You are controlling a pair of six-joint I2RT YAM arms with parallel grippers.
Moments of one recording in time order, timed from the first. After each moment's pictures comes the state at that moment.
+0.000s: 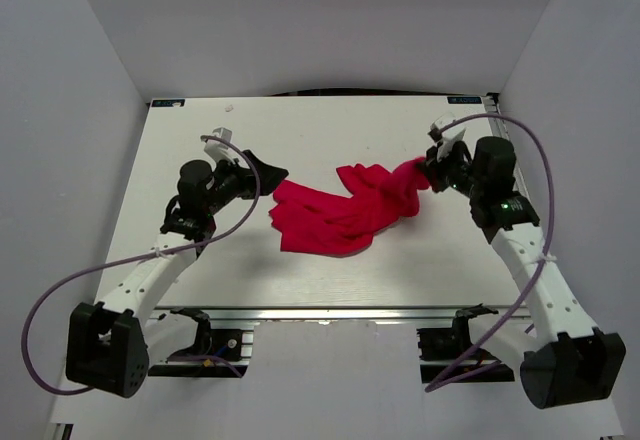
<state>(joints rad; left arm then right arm) -0.26 1.06 0.67 0.26 0.40 -0.63 0.20 0.99 0.98 -0.22 -0.44 -0.30</state>
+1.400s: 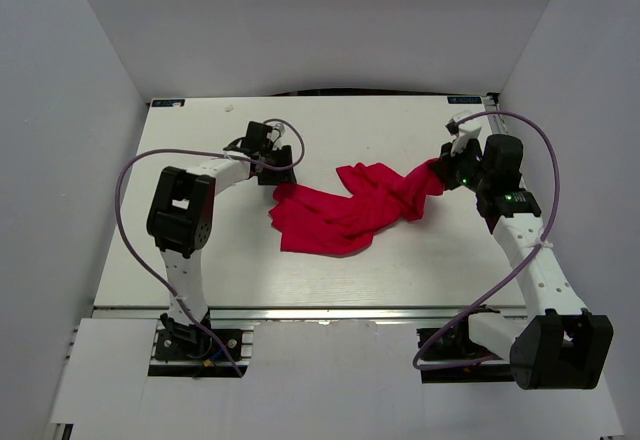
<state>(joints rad) -0.32 2.01 1.35 -0.26 0.19 -0.30 0.06 1.10 0.91 -0.24 -0.43 -0.21</state>
